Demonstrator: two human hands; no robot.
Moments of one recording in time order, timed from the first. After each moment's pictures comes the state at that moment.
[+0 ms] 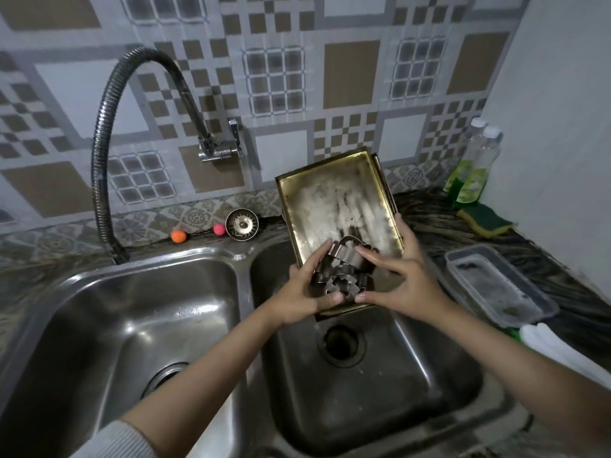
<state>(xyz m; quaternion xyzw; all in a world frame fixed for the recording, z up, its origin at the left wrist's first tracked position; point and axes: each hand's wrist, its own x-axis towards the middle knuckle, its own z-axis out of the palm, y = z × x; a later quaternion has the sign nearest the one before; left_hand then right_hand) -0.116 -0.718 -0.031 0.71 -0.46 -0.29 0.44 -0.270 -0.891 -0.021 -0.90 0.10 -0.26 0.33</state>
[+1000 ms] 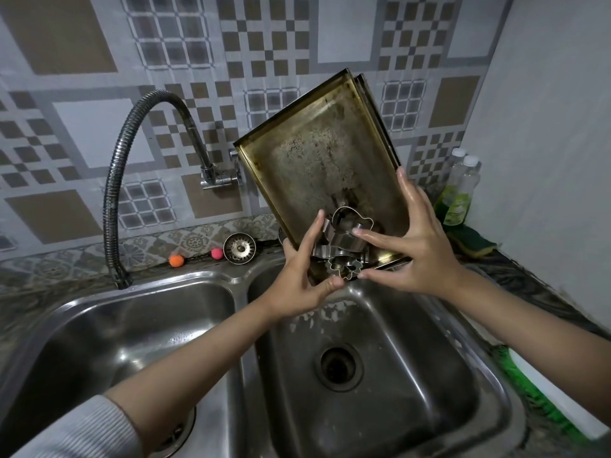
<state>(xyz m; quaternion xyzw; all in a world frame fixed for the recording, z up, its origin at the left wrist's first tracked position) -0.112 -0.729 0.034 0.67 -0.57 -0.05 0.47 -0.258 -0.901 0.079 -0.92 -0.05 -0.38 0.06</state>
